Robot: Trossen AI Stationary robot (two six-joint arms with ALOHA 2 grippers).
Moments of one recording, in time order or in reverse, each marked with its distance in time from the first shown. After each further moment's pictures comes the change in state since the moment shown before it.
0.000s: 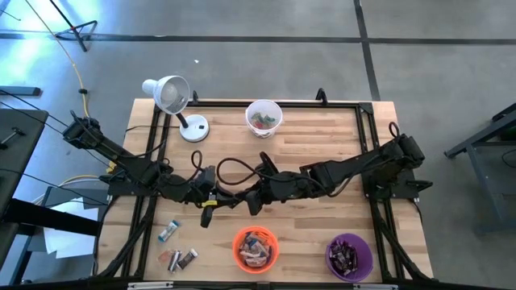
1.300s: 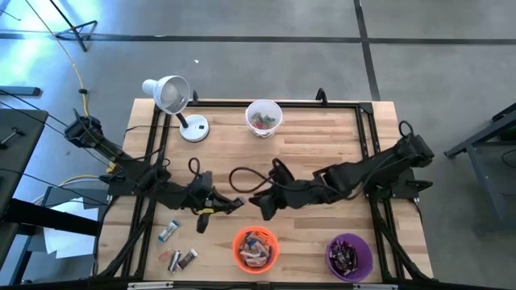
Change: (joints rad) left arm -0.073 0.000 0.000 -0.036 -0.048 -0.060; right arm 0.072 -0.084 0.001 -0.179 0.095 0.076
